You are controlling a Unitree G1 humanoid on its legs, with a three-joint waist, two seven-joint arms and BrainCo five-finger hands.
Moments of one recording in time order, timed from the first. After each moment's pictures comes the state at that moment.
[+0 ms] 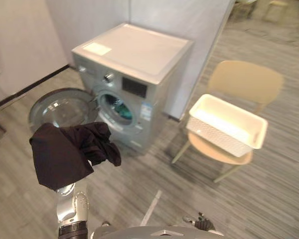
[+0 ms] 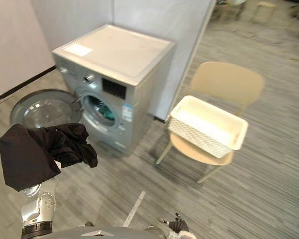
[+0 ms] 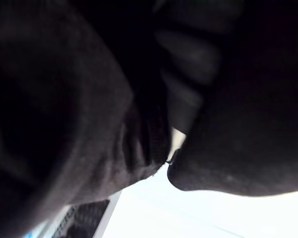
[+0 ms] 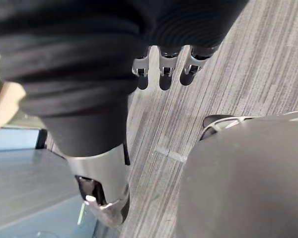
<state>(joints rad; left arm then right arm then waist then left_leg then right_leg) 0.11 -0.09 0.27 -0.14 -0.35 -0.05 0.15 0.14 -0.10 -0.18 0.98 0.11 -0.08 0.01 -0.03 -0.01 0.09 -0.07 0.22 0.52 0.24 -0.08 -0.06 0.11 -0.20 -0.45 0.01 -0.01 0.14</state>
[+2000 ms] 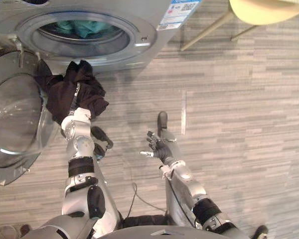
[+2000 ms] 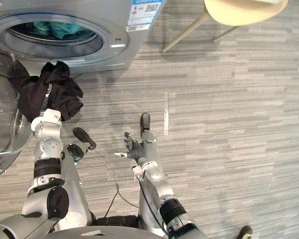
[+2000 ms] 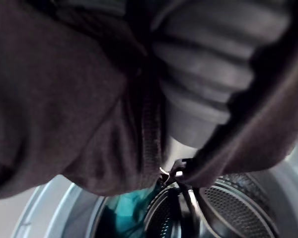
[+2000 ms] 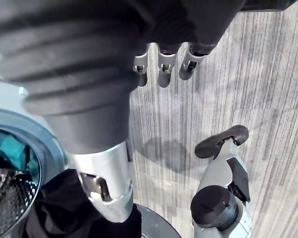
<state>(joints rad) -0.59 -0.03 0.47 0.37 -0.65 -0.07 0.18 -0.14 -0.11 0.35 0.43 0.33 -0.11 0.12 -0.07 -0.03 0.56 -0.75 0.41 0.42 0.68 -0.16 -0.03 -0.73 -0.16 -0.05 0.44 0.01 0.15</state>
